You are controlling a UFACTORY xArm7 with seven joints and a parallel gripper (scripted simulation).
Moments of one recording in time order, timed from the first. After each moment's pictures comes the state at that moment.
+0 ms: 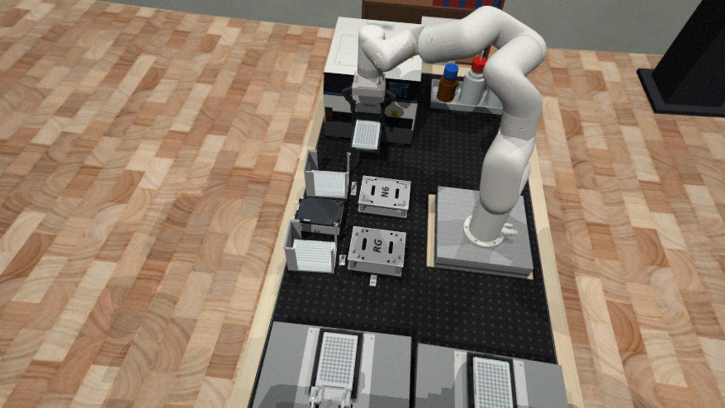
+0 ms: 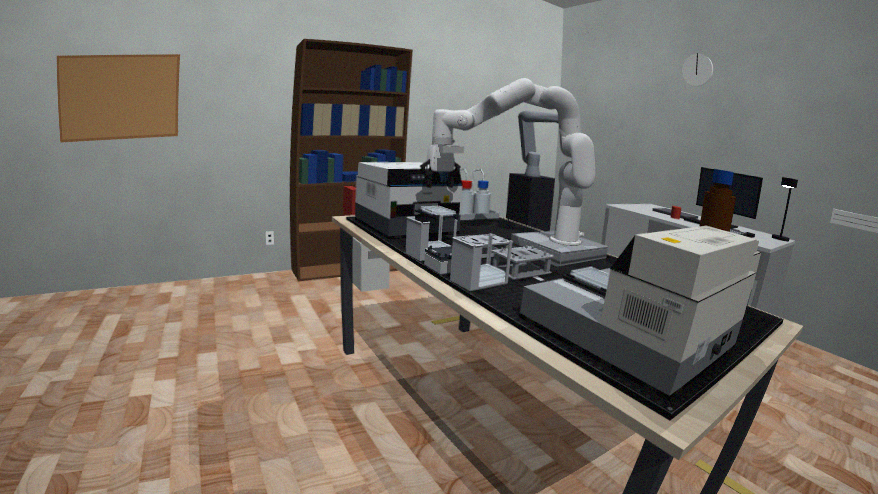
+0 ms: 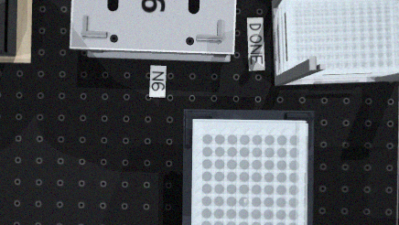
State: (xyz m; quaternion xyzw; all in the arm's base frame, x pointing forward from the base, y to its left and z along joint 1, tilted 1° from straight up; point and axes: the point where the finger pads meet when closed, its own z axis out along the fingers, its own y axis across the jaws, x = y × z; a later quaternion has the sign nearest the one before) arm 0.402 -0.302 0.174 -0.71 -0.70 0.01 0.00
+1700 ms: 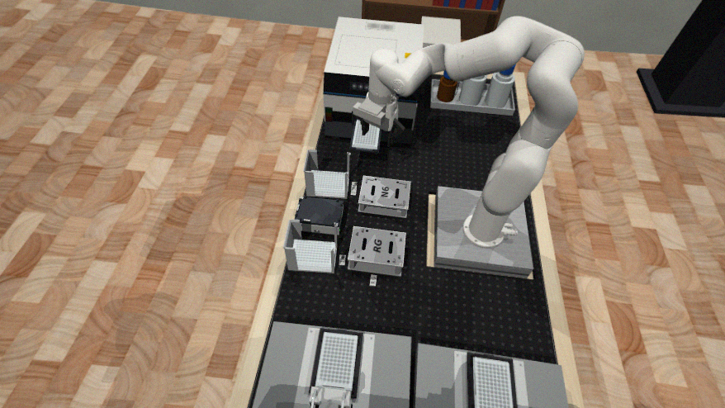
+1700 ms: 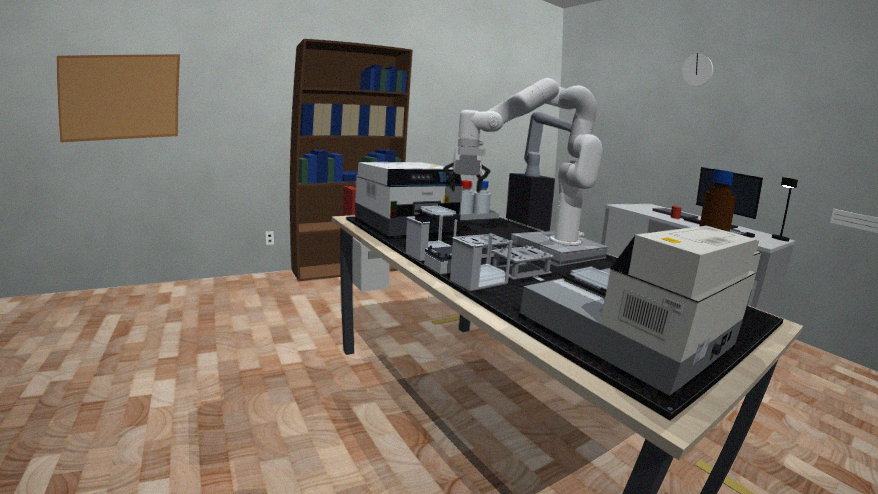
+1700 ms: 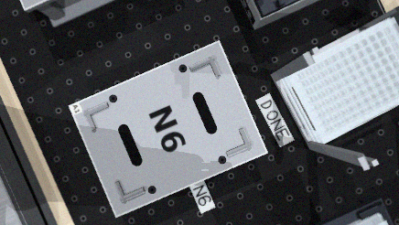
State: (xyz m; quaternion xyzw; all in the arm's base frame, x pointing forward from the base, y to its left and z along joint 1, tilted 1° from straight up) arm 0.359 -0.191 0.174 -0.85 -0.53 0.01 0.00
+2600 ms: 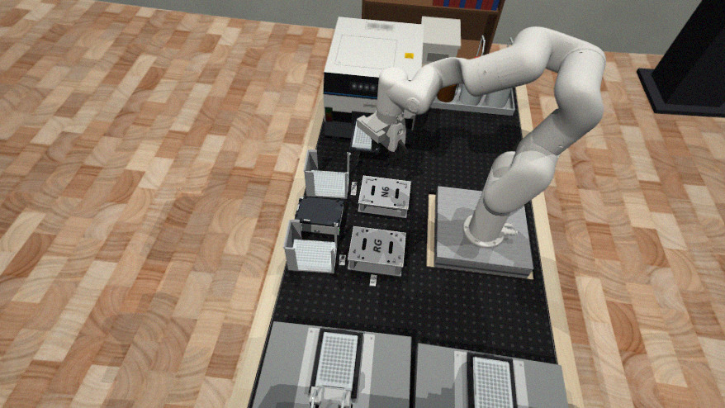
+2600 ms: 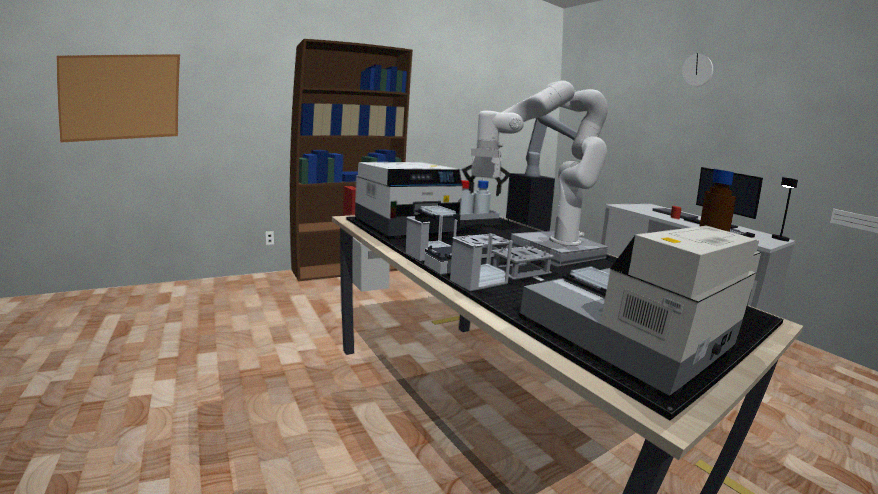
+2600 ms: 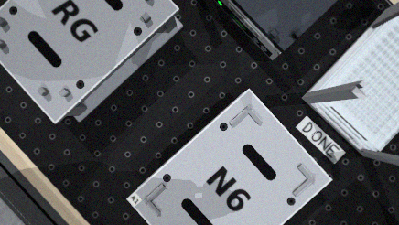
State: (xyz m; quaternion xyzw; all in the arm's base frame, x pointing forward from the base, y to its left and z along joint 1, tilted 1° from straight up) arm 0.329 -0.116 0.174 -0.92 -0.38 0.01 0.00
